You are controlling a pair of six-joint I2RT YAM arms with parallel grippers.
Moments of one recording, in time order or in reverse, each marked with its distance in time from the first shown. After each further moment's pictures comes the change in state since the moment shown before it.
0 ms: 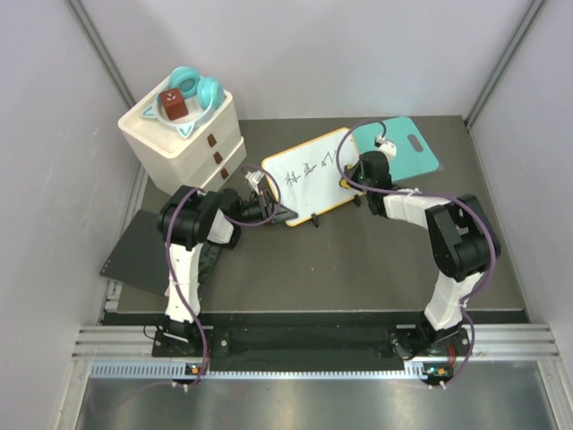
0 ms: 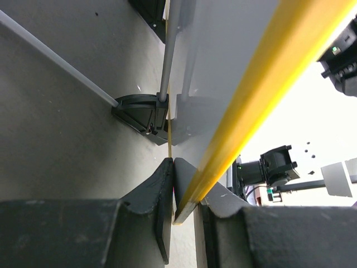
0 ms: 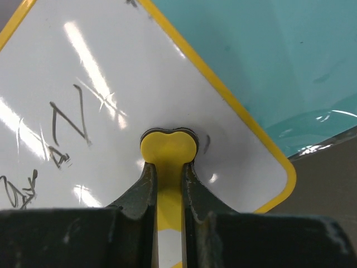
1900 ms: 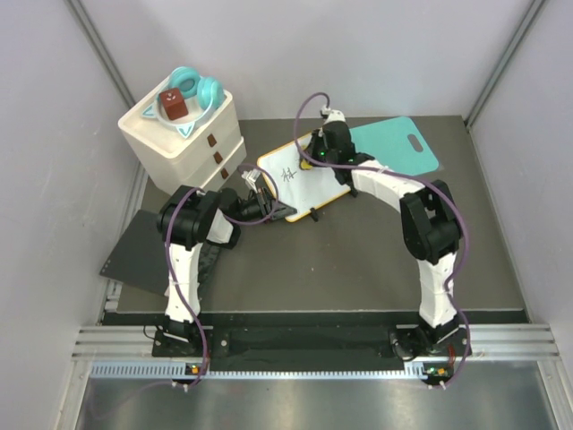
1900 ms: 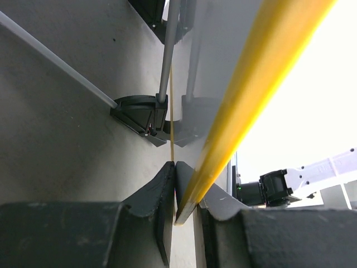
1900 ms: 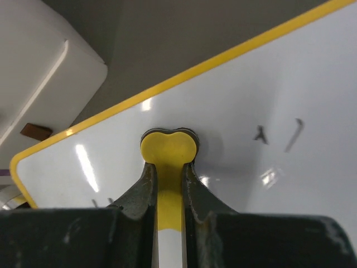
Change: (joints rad) left arm 0.004 0.000 0.002 0.005 -0.067 -0.028; right arm 0.135 0.238 0.529 -0.253 -0.193 -0.198
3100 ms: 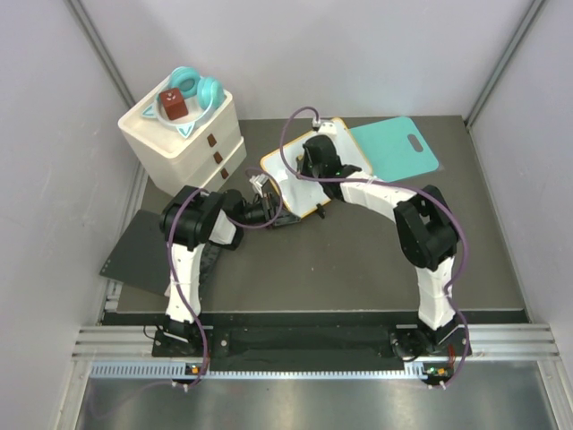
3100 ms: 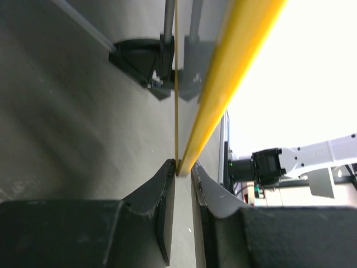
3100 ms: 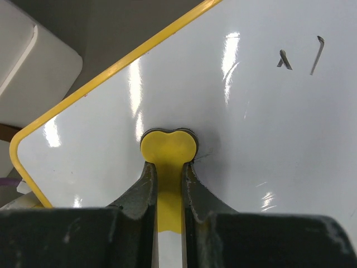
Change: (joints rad) left arm -0.027 0.003 -0.002 -0.056 0.064 -0.003; right arm 0.118 -0.024 -0.061 -0.008 0.274 0.019
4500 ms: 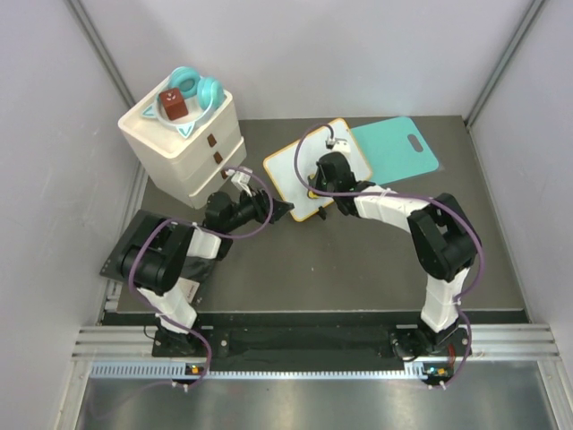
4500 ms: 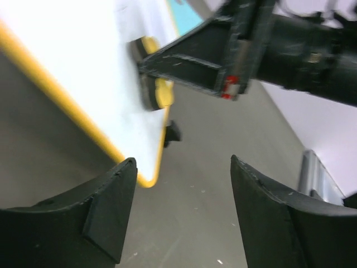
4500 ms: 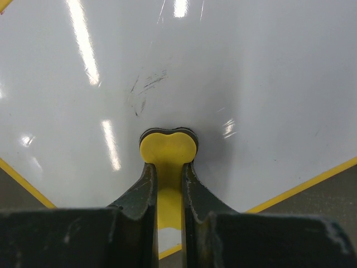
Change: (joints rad) left arm -0.036 -0.512 -0.254 -0.192 -0.393 0.452; right arm -0.016 -0.151 -0.275 0.048 -0.040 0.051
